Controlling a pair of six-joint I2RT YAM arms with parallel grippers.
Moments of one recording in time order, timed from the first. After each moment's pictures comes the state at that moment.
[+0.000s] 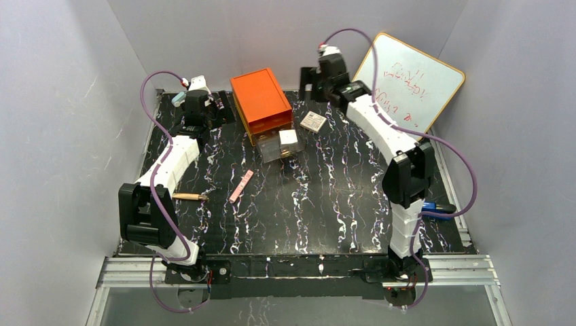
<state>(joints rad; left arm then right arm) -0.14 1.53 1.20 -0.15 -0.15 -0.31 0.53 2.00 1.98 -0.53 0.10 0.32</state>
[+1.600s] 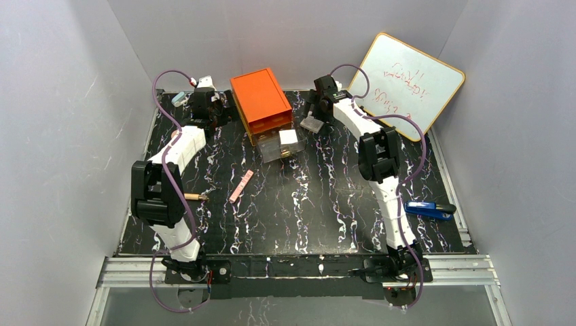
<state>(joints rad) -0.13 1.72 1.29 -0.11 -0.09 -0.34 0.40 2.53 2.28 -0.67 0.12 0.62</state>
